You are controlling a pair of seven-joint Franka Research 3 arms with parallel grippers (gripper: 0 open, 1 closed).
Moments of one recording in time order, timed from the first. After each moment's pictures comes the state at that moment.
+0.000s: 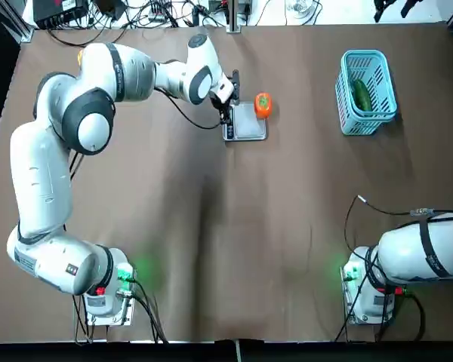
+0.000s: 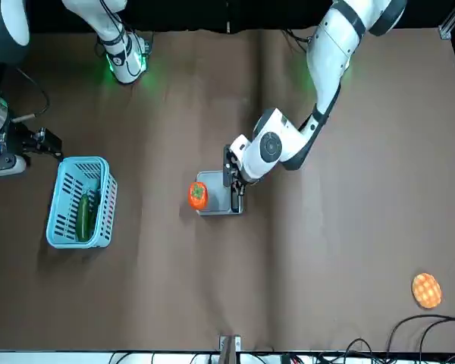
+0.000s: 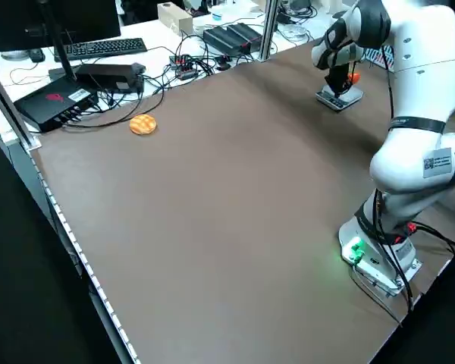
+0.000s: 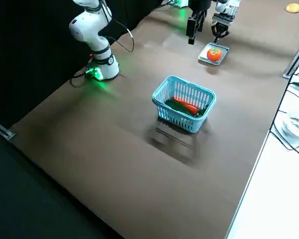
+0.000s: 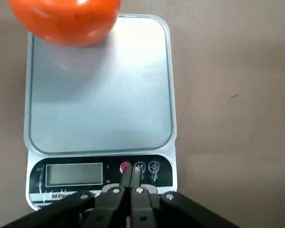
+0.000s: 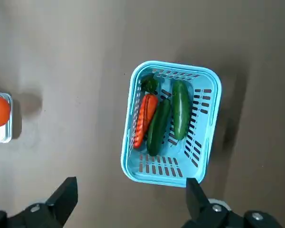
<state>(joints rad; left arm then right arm) -0.37 0.70 -0.40 -1.71 -0.11 2.47 0.98 0.00 0.05 0.03 -1.62 -0.02 1.67 -0.11</state>
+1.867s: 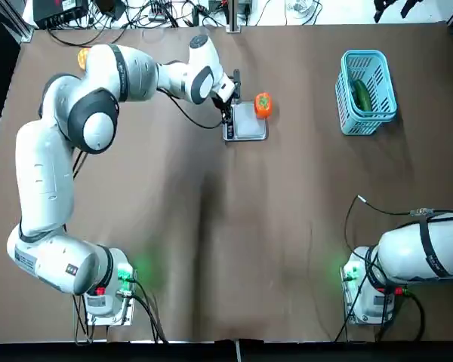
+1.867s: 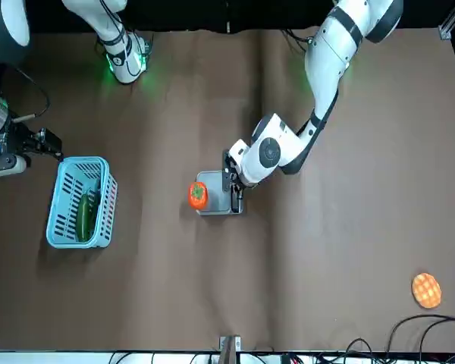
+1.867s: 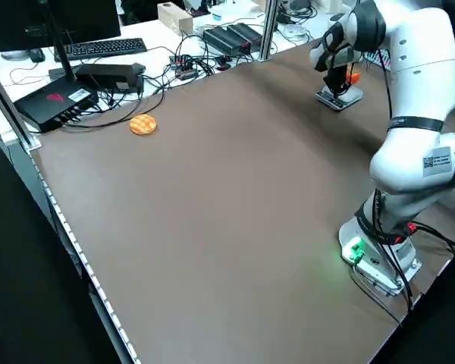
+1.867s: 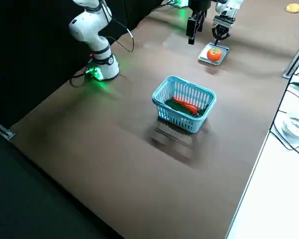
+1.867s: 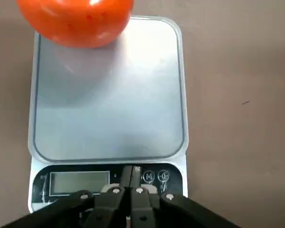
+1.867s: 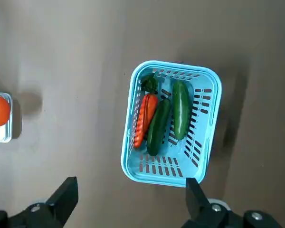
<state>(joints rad) -0.38 0.75 -0.40 -1.67 -0.11 2.48 0.97 0.00 0.05 0.03 -1.62 -0.02 1.67 -0.11</state>
